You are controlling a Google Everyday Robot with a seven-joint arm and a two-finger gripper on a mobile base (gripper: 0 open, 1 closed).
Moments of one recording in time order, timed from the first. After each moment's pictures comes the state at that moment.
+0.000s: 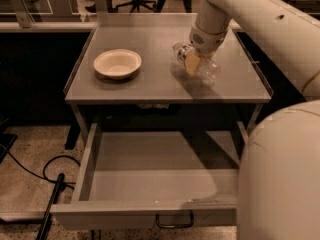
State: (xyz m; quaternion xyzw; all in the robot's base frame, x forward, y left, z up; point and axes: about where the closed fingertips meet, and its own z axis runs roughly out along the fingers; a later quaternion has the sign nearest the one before) arm 0.699 -0.122 0.854 -0.38 0.92 -0.01 0.13
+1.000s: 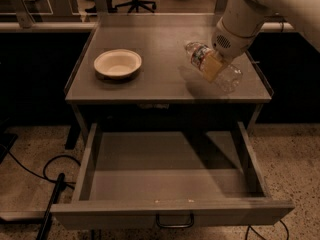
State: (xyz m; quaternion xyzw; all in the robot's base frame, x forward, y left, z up) arm 0.621 -0.155 0.891 -0.37 0.91 0.00 0.16
